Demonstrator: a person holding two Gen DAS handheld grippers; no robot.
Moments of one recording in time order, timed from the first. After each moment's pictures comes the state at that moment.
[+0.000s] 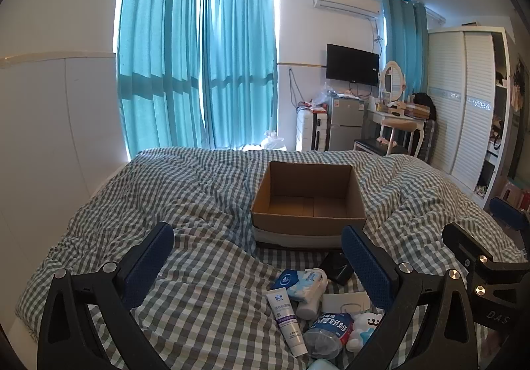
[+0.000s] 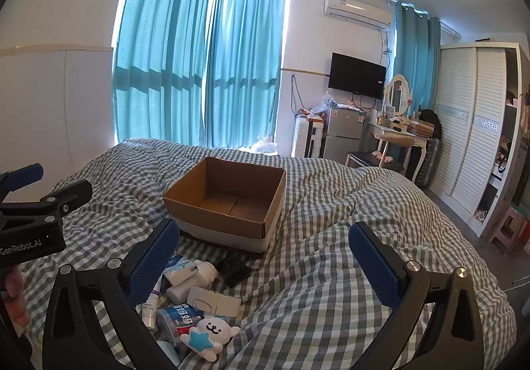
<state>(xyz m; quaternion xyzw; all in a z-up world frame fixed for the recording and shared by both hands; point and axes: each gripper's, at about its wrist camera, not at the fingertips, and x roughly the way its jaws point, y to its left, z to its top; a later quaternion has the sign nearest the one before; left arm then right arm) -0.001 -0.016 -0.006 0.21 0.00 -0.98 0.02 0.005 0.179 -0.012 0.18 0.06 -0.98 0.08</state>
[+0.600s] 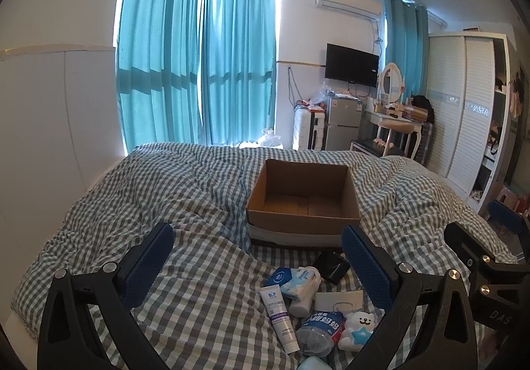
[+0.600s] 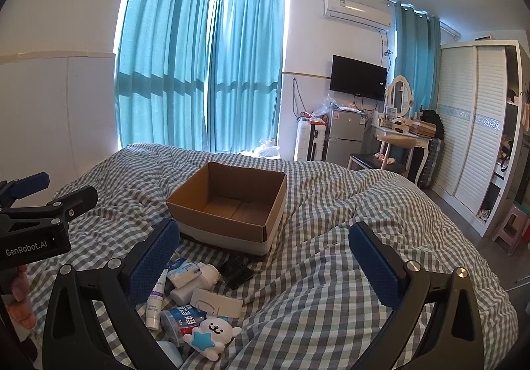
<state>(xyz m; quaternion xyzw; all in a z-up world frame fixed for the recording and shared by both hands) 0.000 -0.016 -0.003 0.22 0.02 -0.98 0.01 0.013 0.185 -0.004 0.17 0.06 -0.98 0.09</state>
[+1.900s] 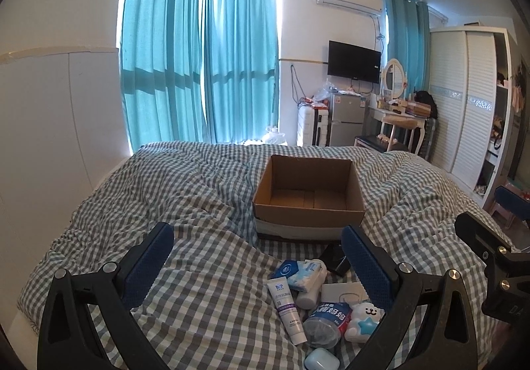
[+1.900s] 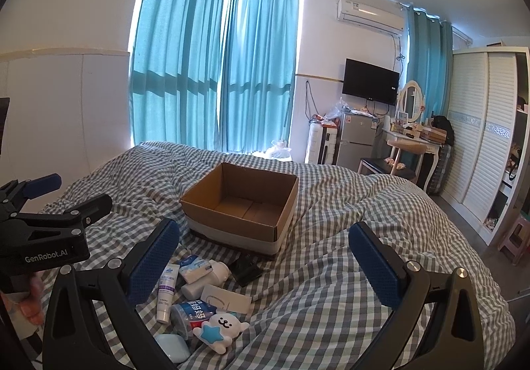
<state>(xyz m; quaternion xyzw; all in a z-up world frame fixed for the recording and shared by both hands) 0.011 -0.017 -0.007 0.22 0.01 -0.98 0.03 0.025 0.182 0.003 0.17 0.07 -0.98 0.12</state>
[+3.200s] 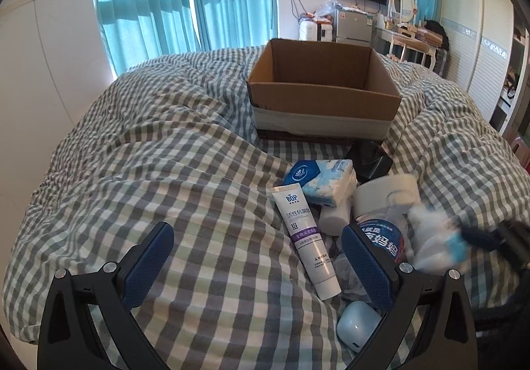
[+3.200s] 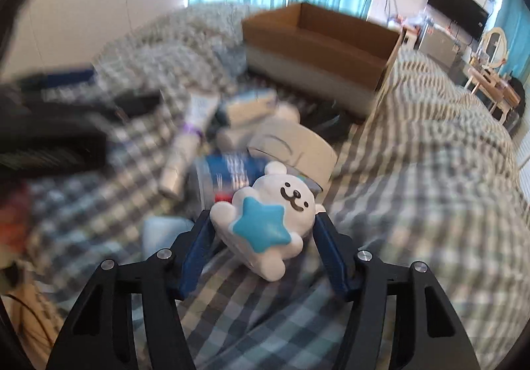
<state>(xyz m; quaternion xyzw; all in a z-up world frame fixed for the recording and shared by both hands) -0.049 -0.011 -0.130 0.40 -0.02 -0.92 0.03 -0.020 0.144 -0.144 0.39 0.15 -0.87 0.23</state>
